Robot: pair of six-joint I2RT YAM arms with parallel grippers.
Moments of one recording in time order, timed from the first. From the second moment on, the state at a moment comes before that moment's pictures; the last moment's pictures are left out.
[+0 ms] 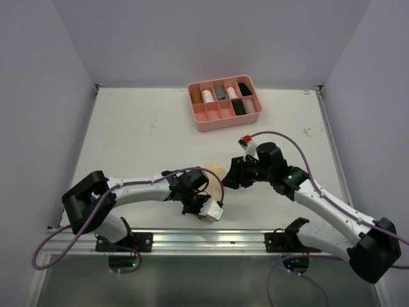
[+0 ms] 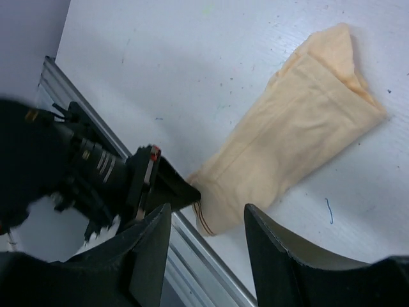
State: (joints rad) left arm -1.06 1.47 0.73 -0.41 0.48 0.85; right arm 0.63 1.06 0.69 -0.27 -0.43 0.52
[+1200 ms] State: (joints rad) left arm -0.63 2.34 1.46 -1.32 1.08 0.80; right arm 1.25 1.36 0.88 -0.50 0.02 0.04
